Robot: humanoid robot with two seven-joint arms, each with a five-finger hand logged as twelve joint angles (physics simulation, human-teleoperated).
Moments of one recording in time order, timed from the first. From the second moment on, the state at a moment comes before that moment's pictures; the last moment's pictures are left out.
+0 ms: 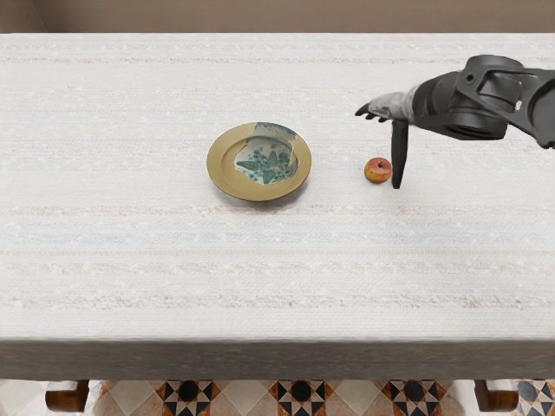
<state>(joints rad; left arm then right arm) -0.02 0.00 -0.10 -0.20 0.12 0.02 0.05 1.49 -0.41 -0.09 1.05 -0.67 0.24 -0.56</state>
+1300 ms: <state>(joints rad) -0.02 0.00 -0.10 -0.20 0.12 0.02 0.05 1.40 -0.29 -0.33 1.10 -0.88 -0.22 -0.61</state>
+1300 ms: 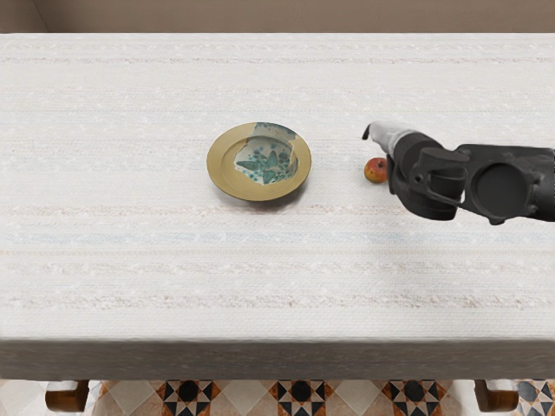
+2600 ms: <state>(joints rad) -0.02 0.00 -0.10 -0.20 0.12 0.02 0.05 1.30 -0.20 -0.31 0.97 -0.88 -0.31 -0.61</state>
